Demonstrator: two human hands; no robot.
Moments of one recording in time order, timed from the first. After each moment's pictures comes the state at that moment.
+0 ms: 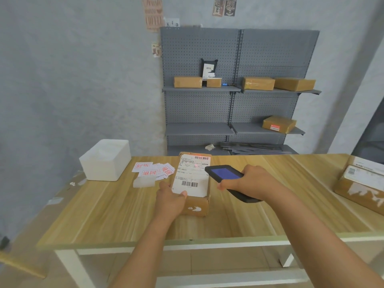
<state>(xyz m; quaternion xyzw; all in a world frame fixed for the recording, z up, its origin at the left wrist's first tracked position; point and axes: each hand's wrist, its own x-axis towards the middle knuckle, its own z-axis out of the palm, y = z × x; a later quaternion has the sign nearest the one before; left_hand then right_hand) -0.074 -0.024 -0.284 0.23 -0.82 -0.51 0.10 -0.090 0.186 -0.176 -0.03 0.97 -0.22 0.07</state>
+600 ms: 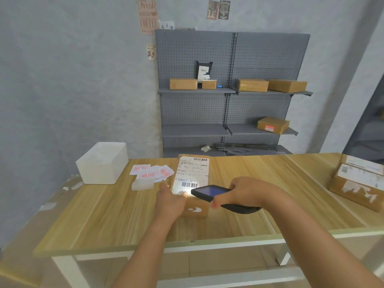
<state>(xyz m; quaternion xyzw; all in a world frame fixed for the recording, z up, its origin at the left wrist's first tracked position) -0.077 -0.026 -0.288 0.23 -0.83 -0.51 0.09 -0.076 0.172 -0.177 -0.10 0.97 -0.15 0.19</state>
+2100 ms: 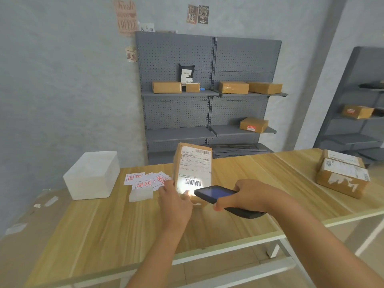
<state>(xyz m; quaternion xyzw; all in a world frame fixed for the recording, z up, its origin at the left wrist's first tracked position) -0.080 -0.034 -0.280 0.13 -0.85 -0.46 0.21 -0.055 0.142 -0.169 -0.01 0.97 -0.17 0.16</state>
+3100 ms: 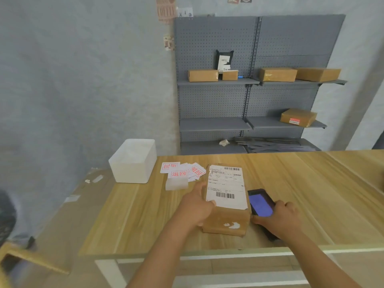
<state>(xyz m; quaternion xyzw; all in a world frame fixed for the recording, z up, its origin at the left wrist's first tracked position) -0.065 -0.090 -0.266 0.10 -0.86 -0.49 -0.07 -0.107 0.141 -0.316 0.12 0.97 -0.19 0.03</state>
